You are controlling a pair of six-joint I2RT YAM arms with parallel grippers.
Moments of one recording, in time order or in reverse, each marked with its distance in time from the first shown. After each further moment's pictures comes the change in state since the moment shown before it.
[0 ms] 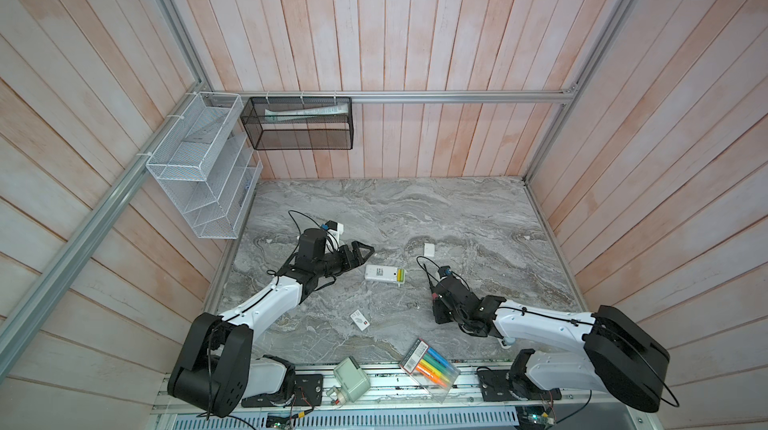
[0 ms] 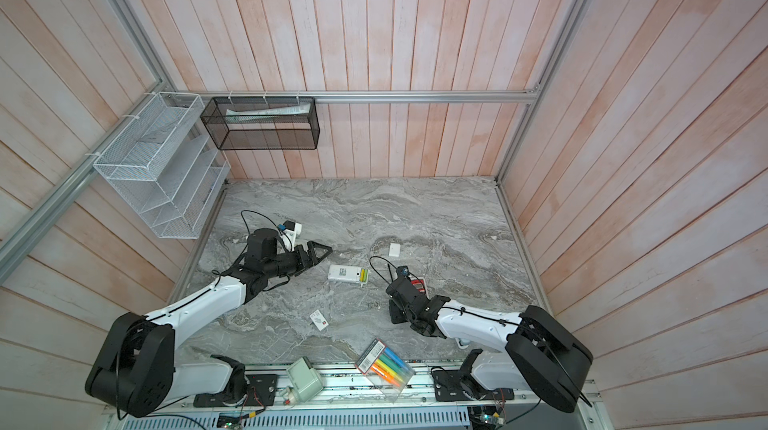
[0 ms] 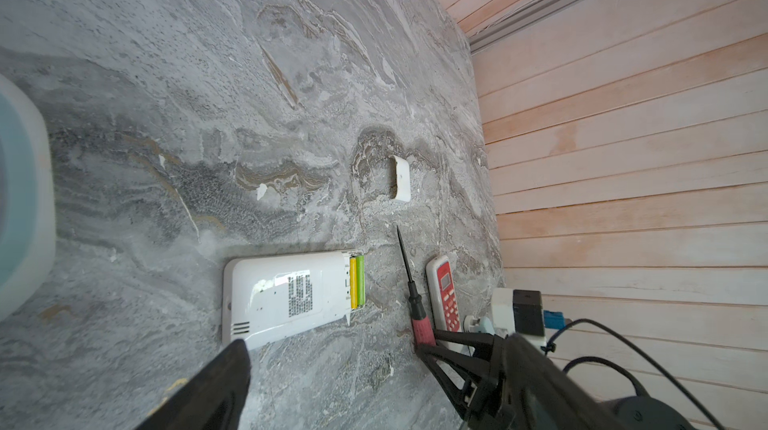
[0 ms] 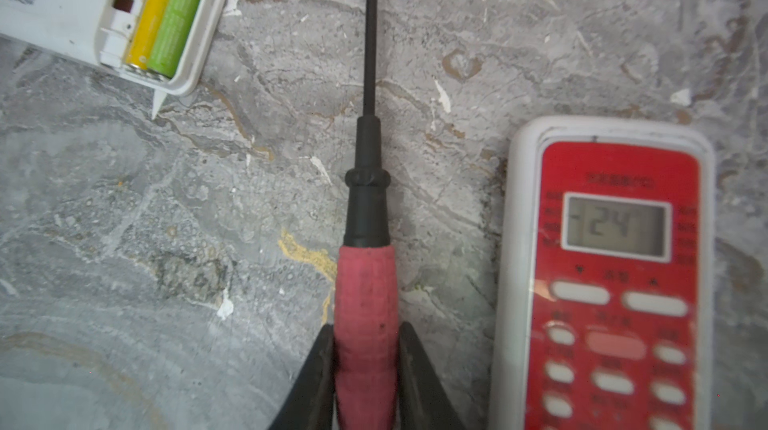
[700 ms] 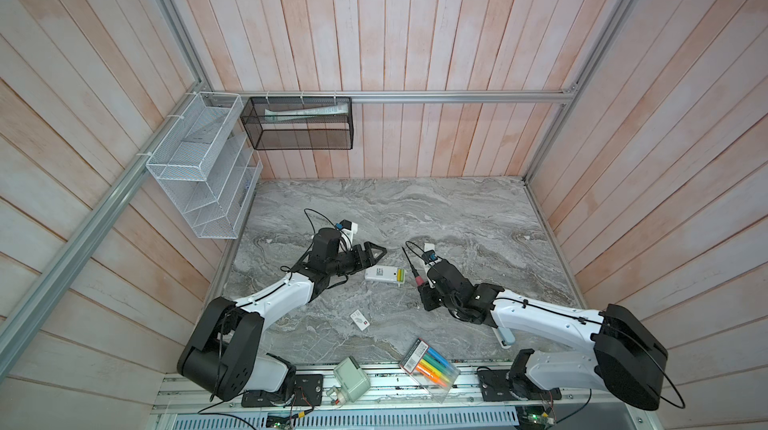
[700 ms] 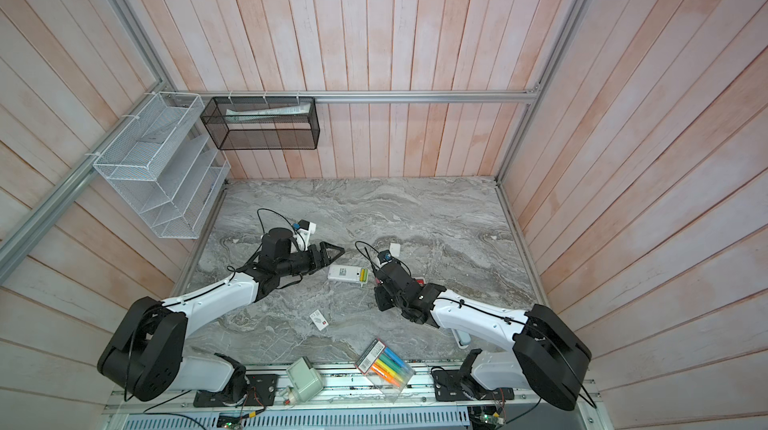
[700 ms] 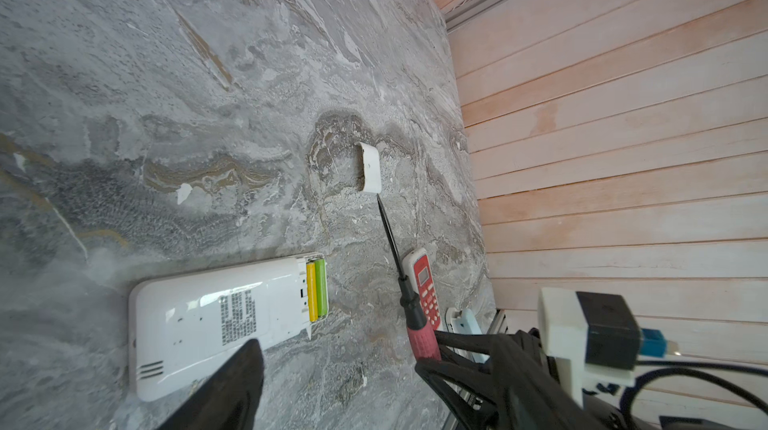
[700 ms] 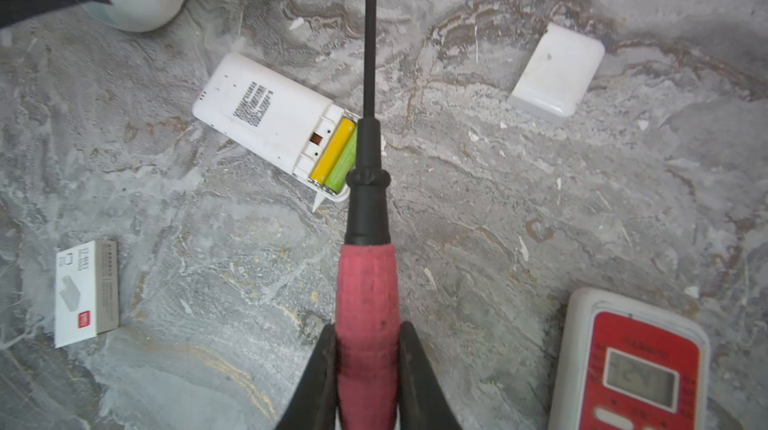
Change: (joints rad) left arm -0.103 0.094 0.033 0.115 -0.020 -0.057; right arm 0.027 0.004 0.203 -0.022 -0.046 -0.177
